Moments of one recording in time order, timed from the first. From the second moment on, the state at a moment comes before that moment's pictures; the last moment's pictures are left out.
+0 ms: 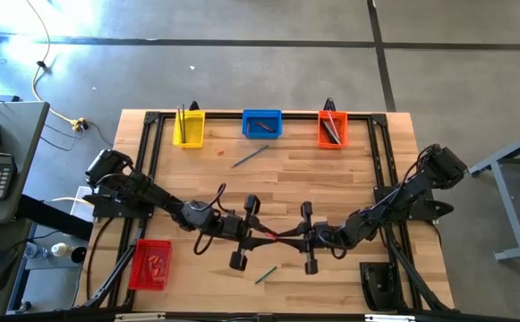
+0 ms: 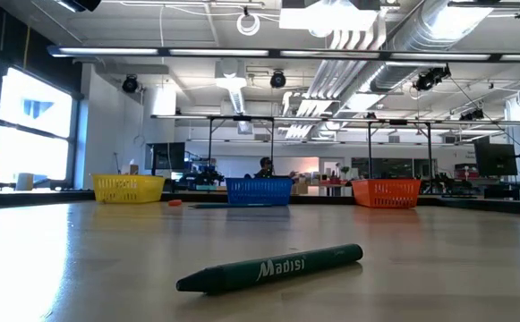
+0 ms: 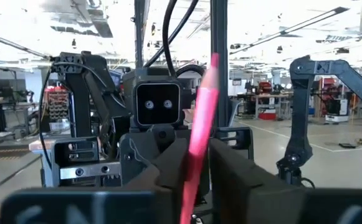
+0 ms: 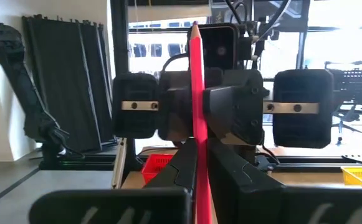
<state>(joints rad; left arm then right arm) -0.30 1.74 0.90 1.13 -0.17 0.09 0.58 1.57 0.74 1.01 0.52 -0.08</state>
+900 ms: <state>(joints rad) -0.31 1.56 0.90 0.74 -0.29 0.17 0.57 1.57 0.74 0.87 0.62 -0.09</state>
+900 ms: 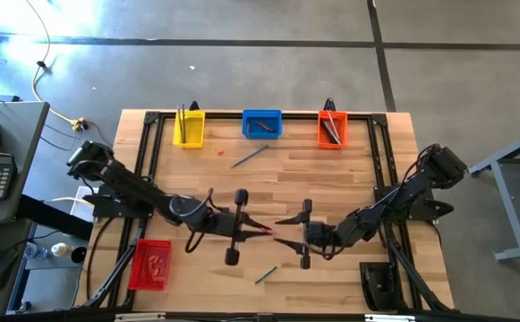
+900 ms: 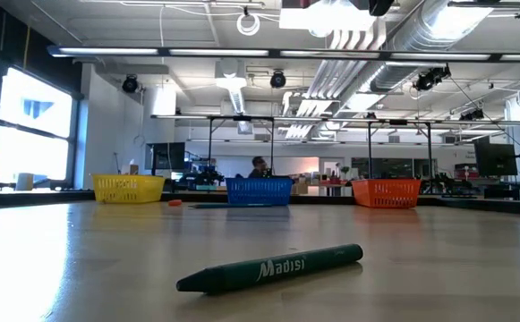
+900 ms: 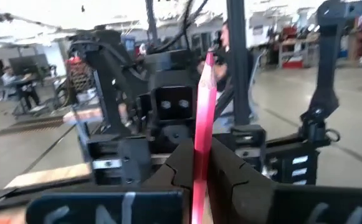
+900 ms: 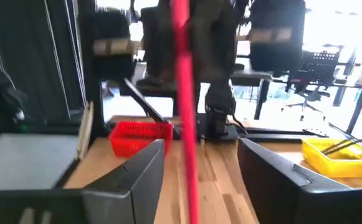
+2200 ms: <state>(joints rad) 0.85 1.18 0.95 -0.58 -0.38 -0.20 0.47 1.57 0.74 0.62 0.51 -0.07</state>
